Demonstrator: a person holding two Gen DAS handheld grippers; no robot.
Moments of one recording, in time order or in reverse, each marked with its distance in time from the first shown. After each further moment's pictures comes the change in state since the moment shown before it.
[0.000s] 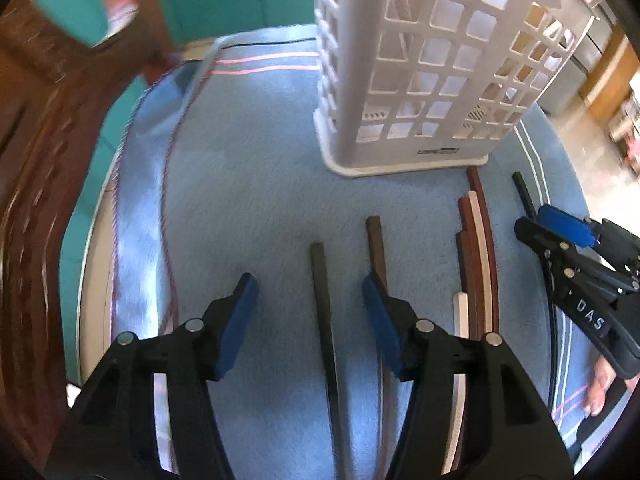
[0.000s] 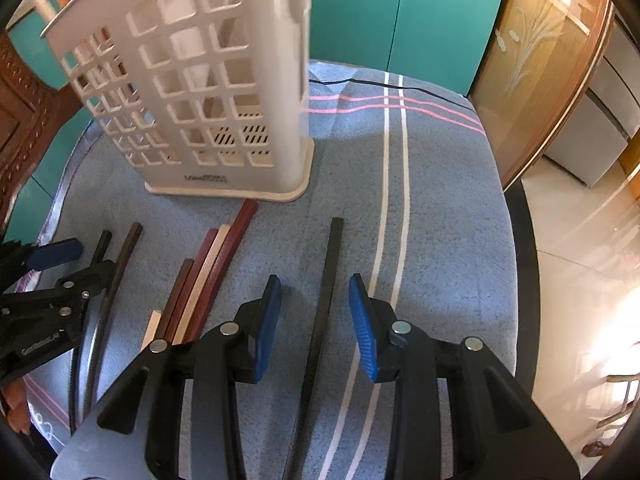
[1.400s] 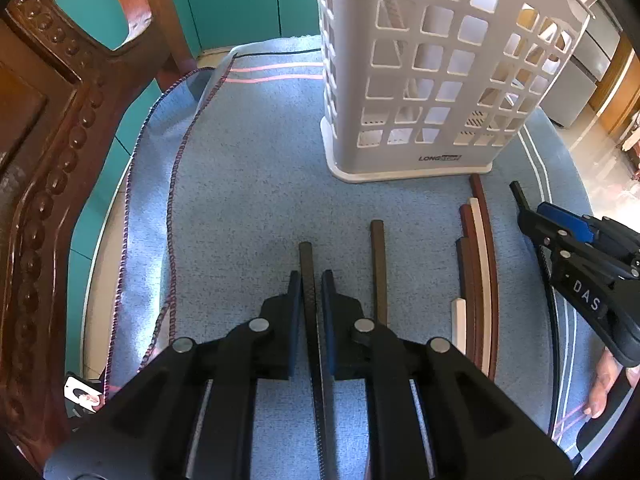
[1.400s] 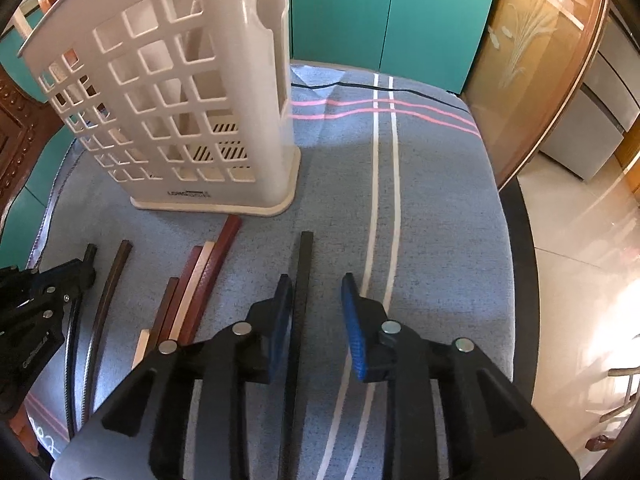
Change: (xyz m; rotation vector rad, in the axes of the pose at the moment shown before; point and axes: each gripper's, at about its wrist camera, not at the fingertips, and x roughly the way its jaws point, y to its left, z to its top) left arm -0.006 -0.037 -0.027 -0.051 -0.069 0.068; right arm 0.009 -0.014 0.006 0.009 -0.006 -0.022
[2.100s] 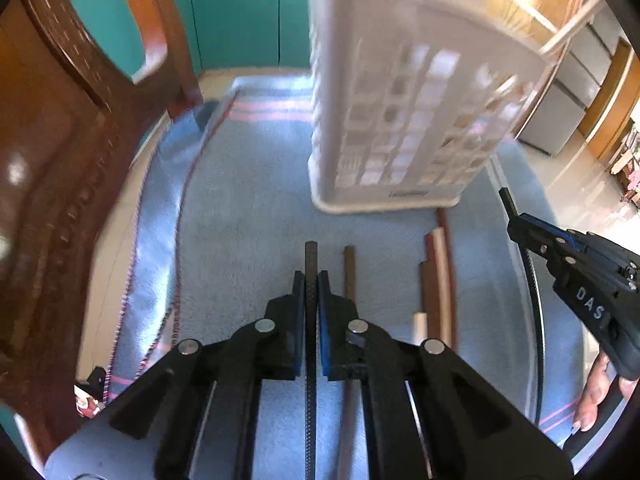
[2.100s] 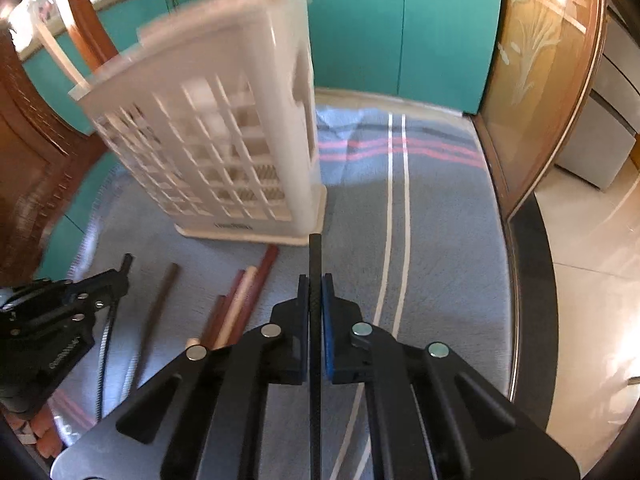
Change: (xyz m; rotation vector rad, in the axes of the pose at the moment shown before) left arm -0.033 0.018 -0.002 -0.039 -0.124 -0.049; right arm -0.042 0.001 0.004 0.010 -0.116 0.119
